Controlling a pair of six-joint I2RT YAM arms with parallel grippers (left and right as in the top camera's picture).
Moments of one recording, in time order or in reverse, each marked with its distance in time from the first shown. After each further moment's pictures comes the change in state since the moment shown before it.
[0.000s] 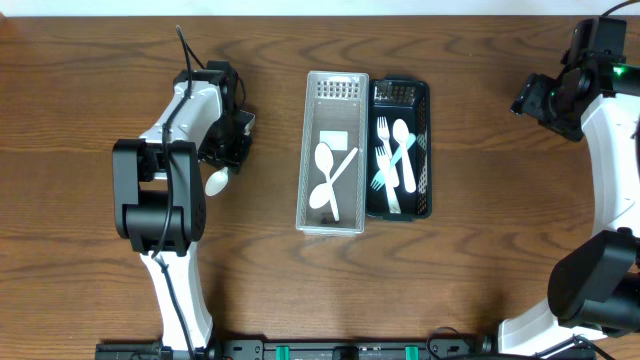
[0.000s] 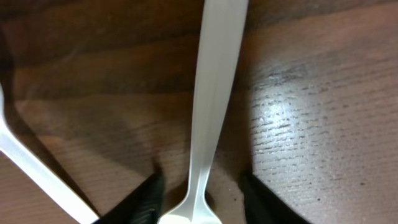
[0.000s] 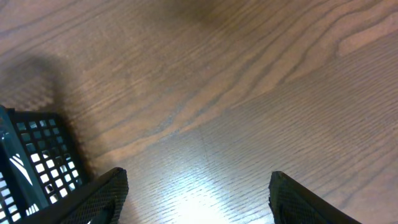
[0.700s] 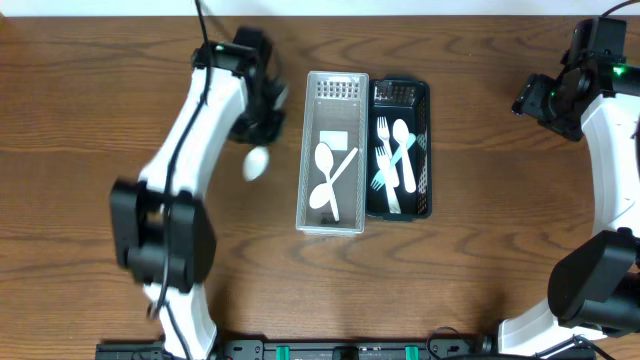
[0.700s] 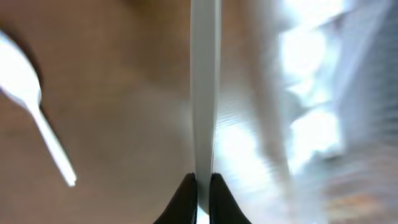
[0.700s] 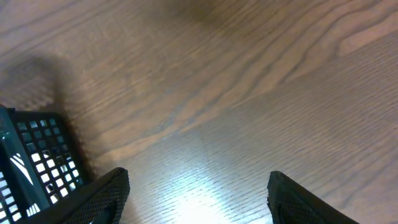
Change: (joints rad) left arm -0.220 -0.253 0.181 -0.143 0.133 -0.188; right arm 0.000 0.000 0.000 0.000 -0.002 0.000
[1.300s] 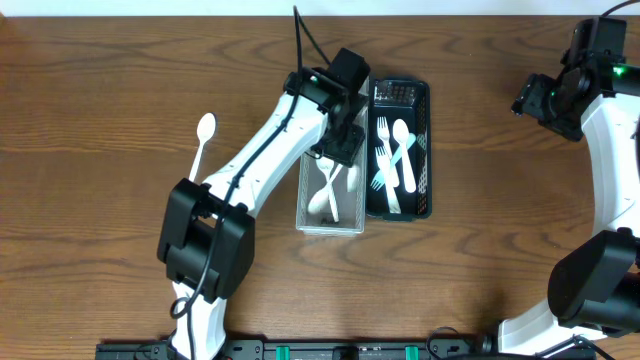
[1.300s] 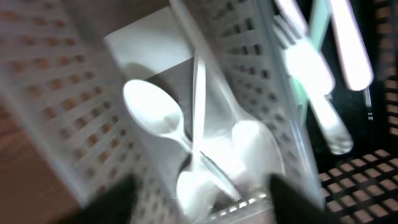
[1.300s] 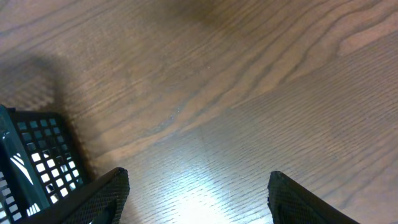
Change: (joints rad) left arm -0.253 0.082 -0.019 0.137 -0.011 -0.164; right arm 0.000 0.000 0.000 0.000 -0.001 0.000
